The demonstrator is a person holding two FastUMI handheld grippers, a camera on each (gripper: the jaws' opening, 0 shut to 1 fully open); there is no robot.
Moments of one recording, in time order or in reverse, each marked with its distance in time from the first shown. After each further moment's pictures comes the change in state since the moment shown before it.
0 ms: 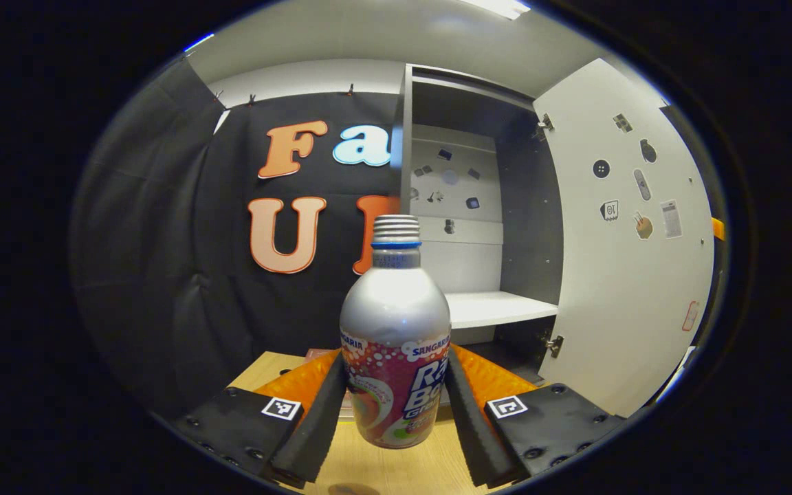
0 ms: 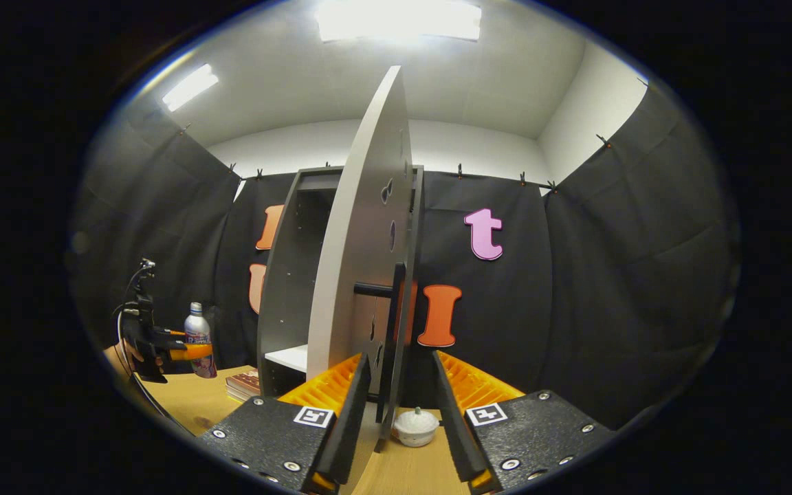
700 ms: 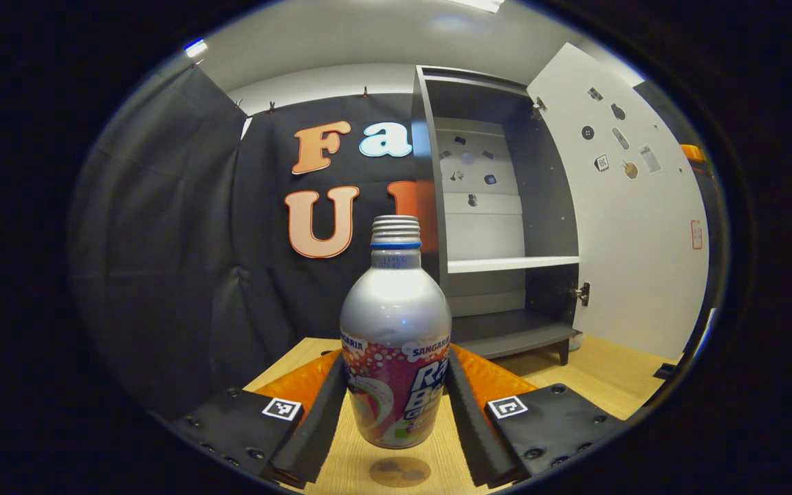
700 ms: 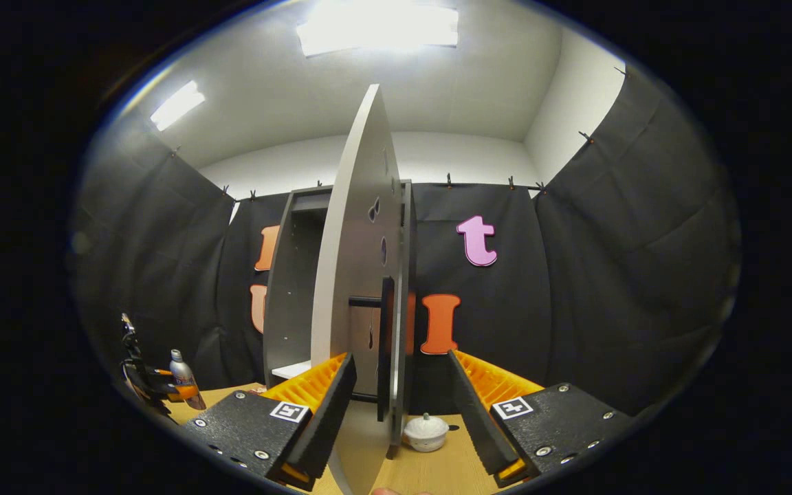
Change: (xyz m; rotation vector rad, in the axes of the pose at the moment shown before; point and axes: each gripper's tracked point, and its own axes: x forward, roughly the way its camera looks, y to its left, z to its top) left arm -0.060 0.037 -0.099 0.053 0.016 0.079; right arm -0.012 -0.003 0.011 0.062 -0.076 -0.010
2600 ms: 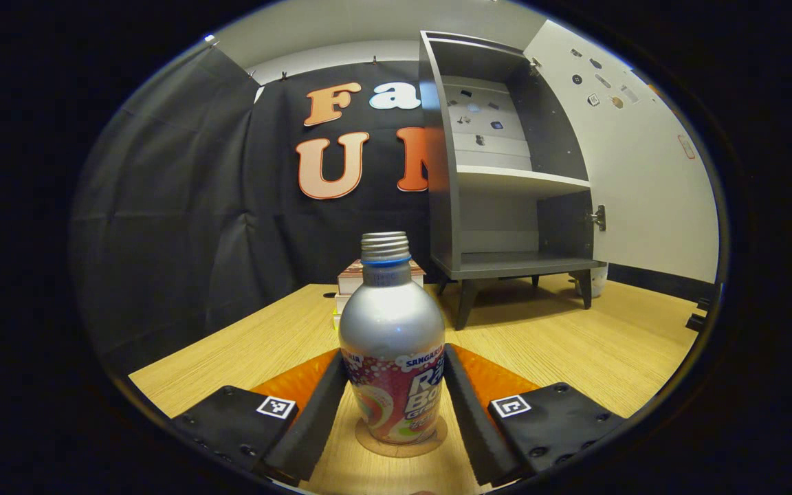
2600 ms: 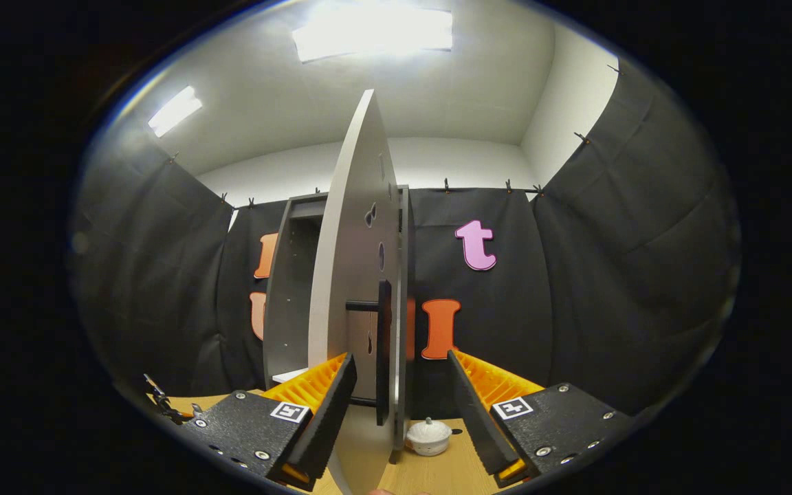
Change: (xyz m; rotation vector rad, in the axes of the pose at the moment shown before) left arm -0.022 0.002 -0.148 -0.004 0.139 0.067; right arm 0.003 0.000 0.004 0.013 -0.011 -0.003
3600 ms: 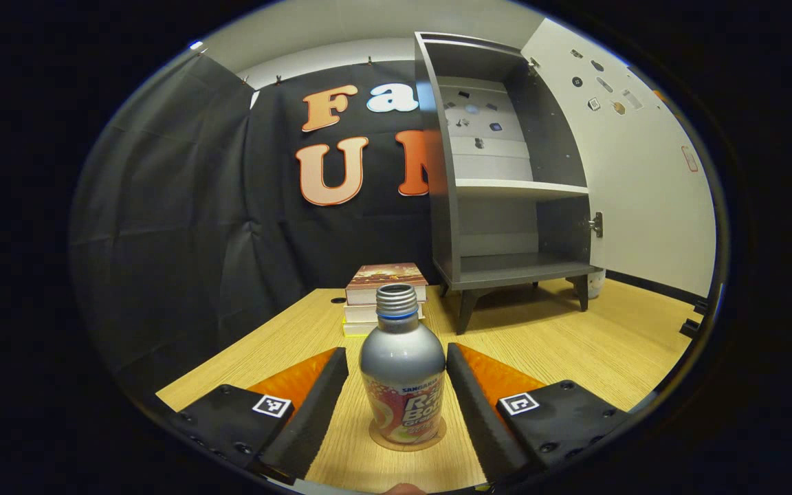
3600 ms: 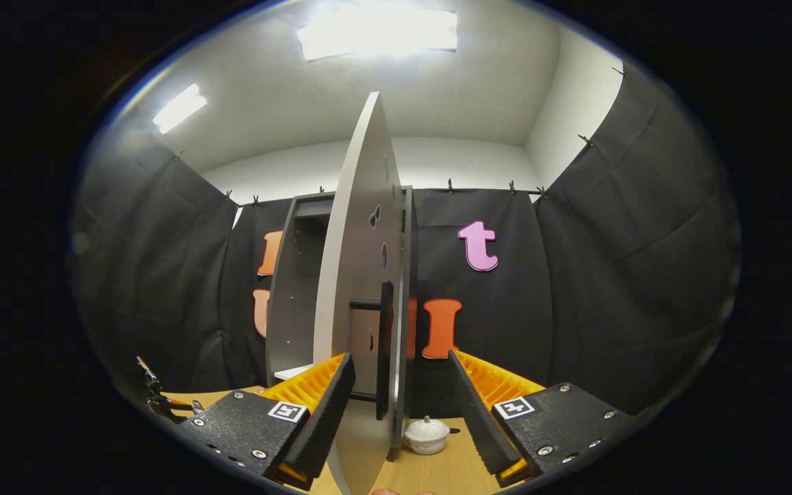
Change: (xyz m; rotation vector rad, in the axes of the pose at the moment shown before) left arm -0.024 -0.004 0.044 0.043 0.031 0.001; right arm -0.011 0.000 -0.002 -0.015 0.017 0.015
